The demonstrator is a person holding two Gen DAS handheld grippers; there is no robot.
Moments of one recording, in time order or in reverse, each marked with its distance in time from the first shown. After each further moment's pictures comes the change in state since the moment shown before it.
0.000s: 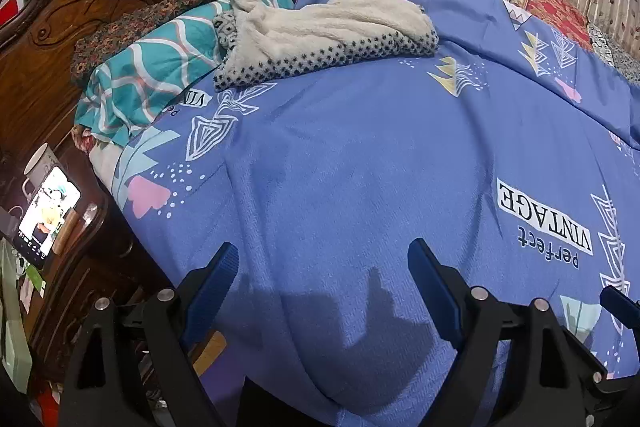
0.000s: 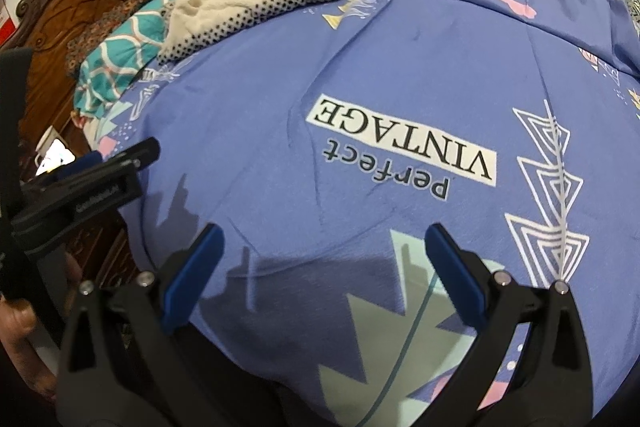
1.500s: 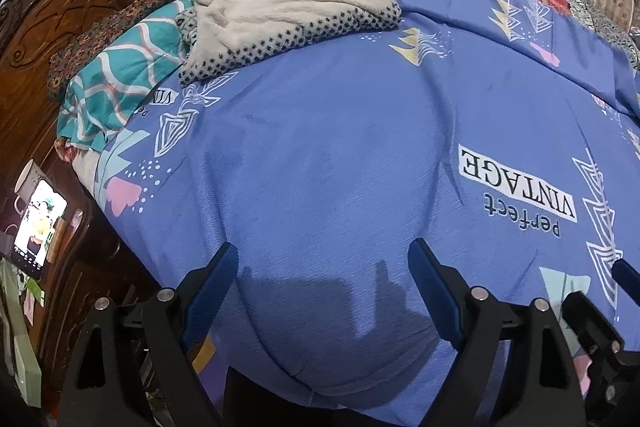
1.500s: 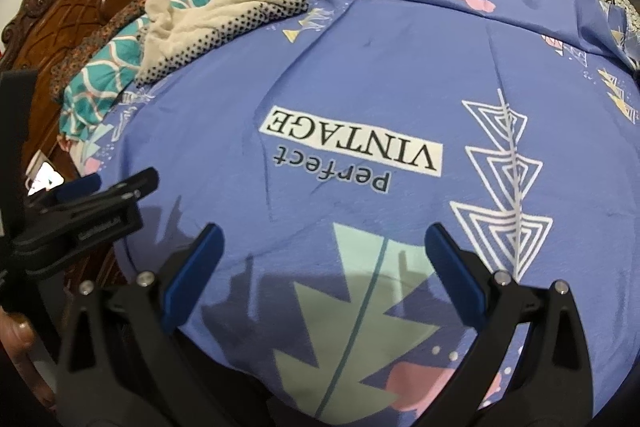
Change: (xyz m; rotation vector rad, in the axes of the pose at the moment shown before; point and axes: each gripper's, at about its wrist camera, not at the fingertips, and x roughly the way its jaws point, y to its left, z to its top) left arm -0.003 -0.034 -0.007 0.091 0.067 -0.035; right arm -0.021 -0.032 -0.007 0.072 -0.043 -0.071
